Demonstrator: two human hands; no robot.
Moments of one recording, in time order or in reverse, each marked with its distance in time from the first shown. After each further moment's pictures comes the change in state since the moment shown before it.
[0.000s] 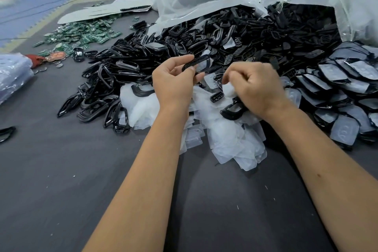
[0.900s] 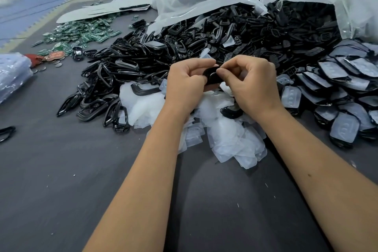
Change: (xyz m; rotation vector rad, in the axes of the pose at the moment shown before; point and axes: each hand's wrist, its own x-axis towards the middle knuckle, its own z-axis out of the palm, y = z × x) left_hand -0.005 -0.004 0.001 0.114 -0.364 0.044; right_hand -0.002 -0.008 0.016 0.189 0.222 -0.009
